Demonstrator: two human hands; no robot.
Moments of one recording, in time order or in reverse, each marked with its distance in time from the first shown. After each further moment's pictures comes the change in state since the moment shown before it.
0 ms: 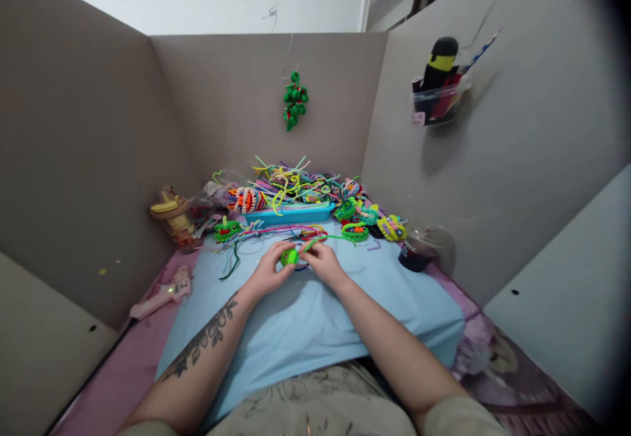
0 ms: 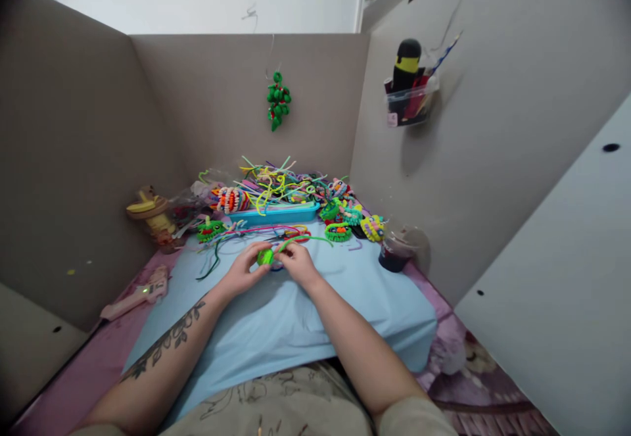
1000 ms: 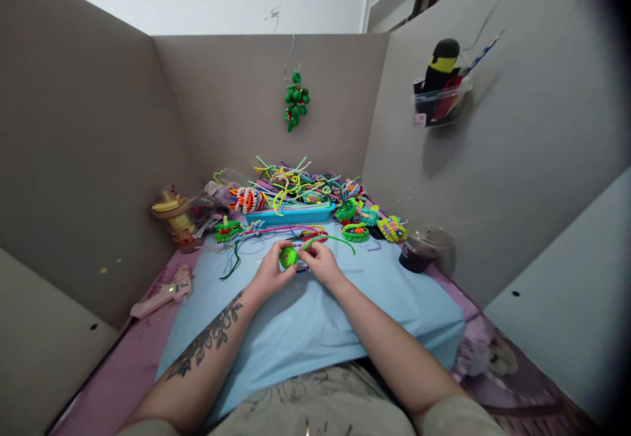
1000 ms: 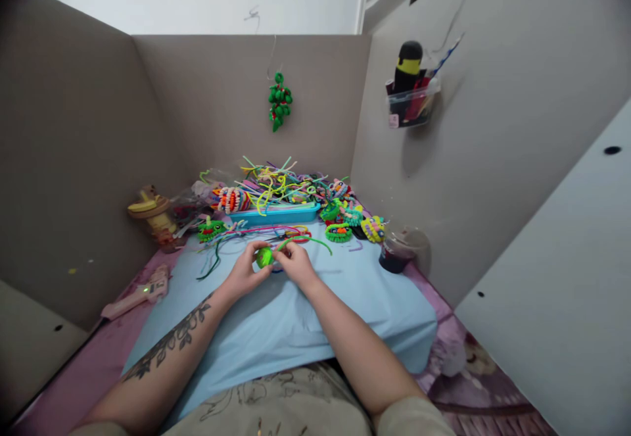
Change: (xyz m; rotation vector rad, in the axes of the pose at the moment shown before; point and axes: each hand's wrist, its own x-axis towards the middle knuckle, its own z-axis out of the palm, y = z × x) left_hand -0.005 0.001 0.009 0.069 0.082 -0.092; right_hand -0.002 -0.003 0.008 -0.053 0.039 0.051
